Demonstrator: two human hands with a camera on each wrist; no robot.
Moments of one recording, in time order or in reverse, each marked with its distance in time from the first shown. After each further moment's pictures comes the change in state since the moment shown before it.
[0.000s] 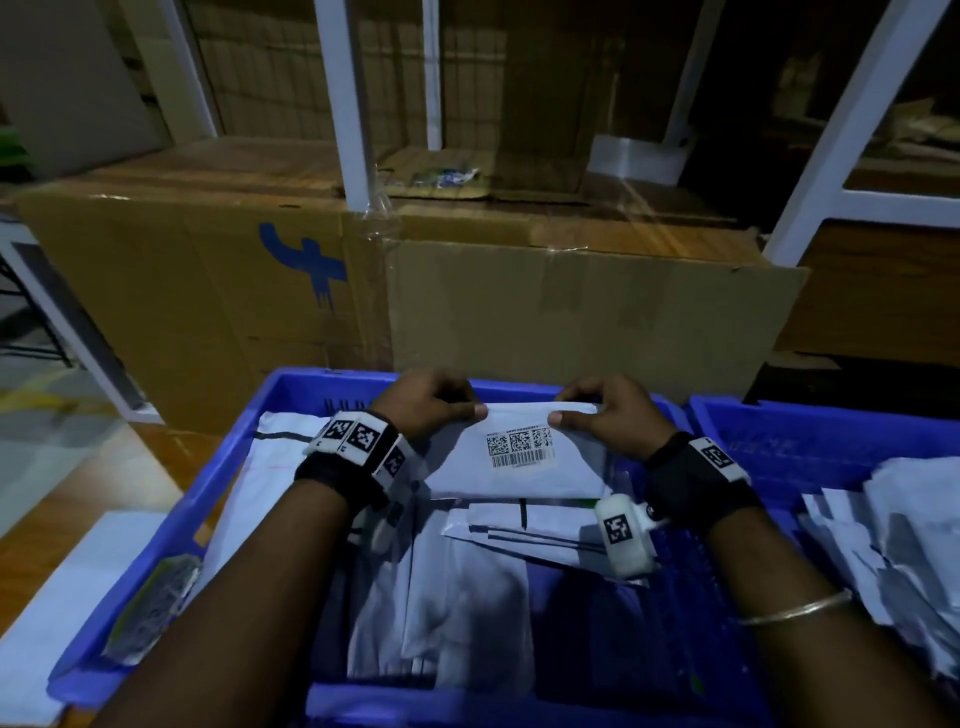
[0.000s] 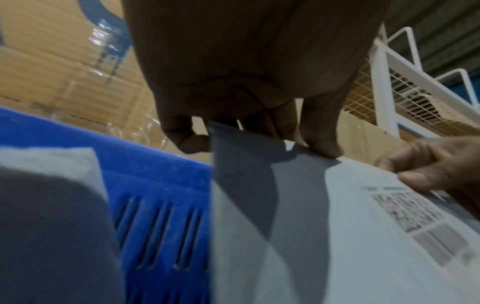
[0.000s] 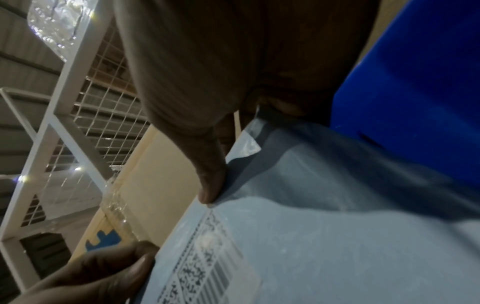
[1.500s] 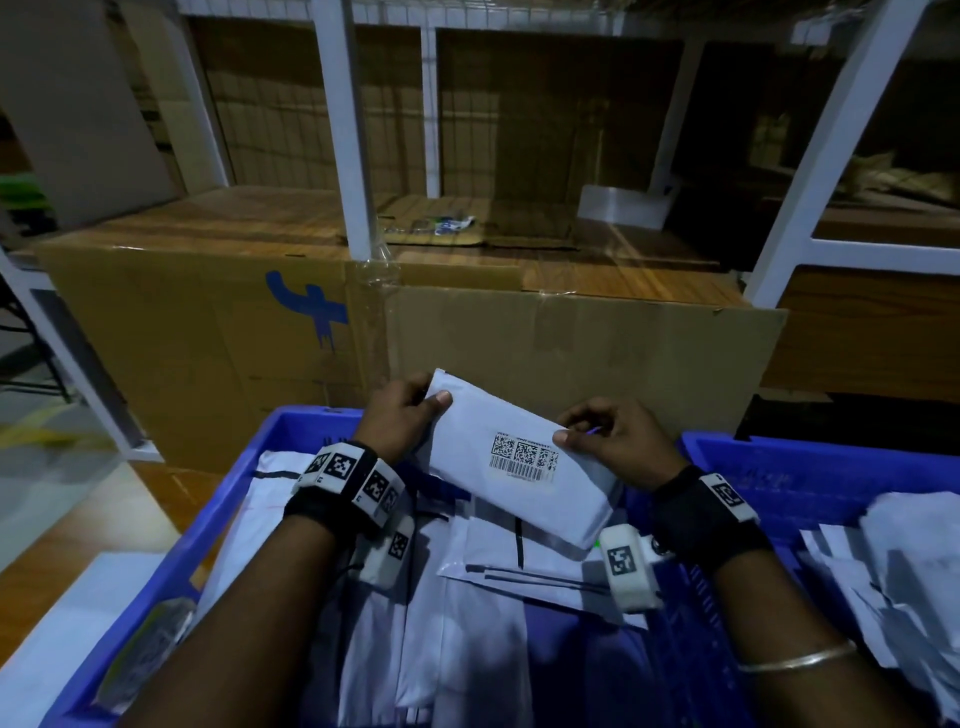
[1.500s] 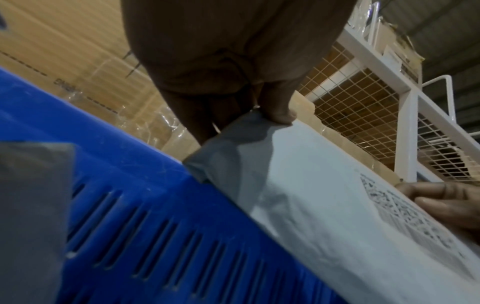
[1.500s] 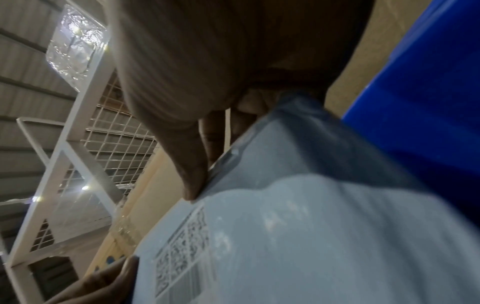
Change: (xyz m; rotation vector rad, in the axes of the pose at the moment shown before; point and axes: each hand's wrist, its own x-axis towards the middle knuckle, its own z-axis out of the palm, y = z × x) left_hand 0.000 -0.003 -0.012 -0.490 0.314 -0.017; right_hand -0.007 -0.014 -0.014 0.181 0.090 -0.065
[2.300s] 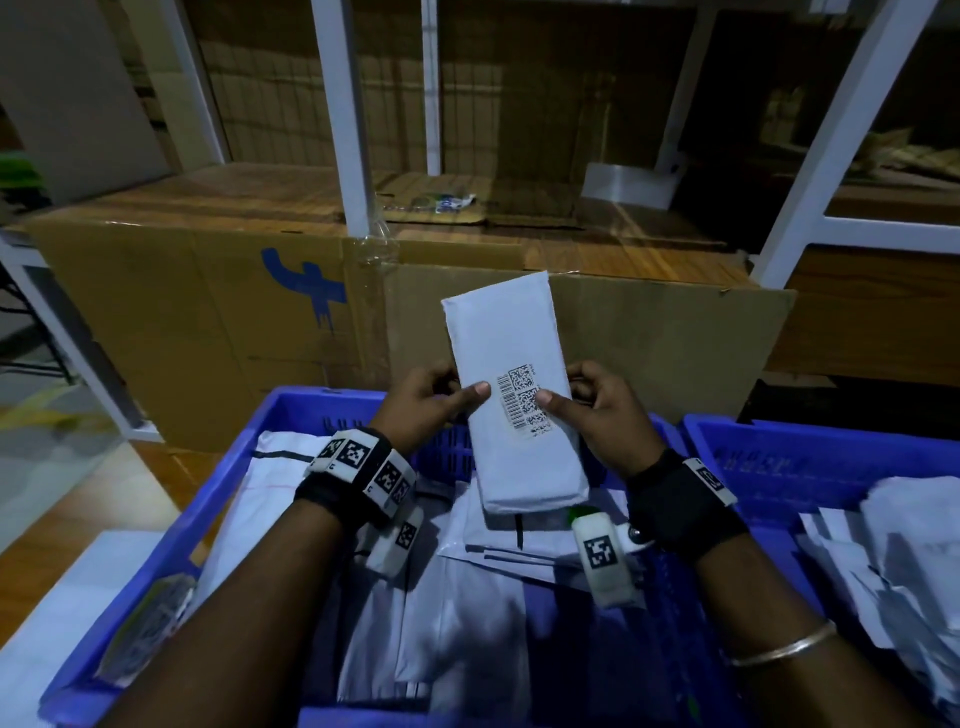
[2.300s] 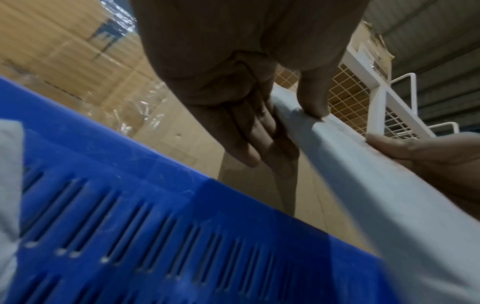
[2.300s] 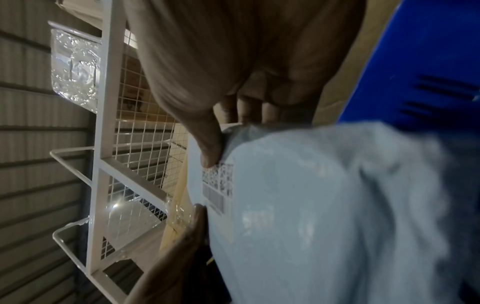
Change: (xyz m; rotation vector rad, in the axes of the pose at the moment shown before) left_hand -0.011 0.016 0.024 -0.200 -0.110 -0.010; right_hand -0.003 -0.026 0.027 0.336 0.049 0.011
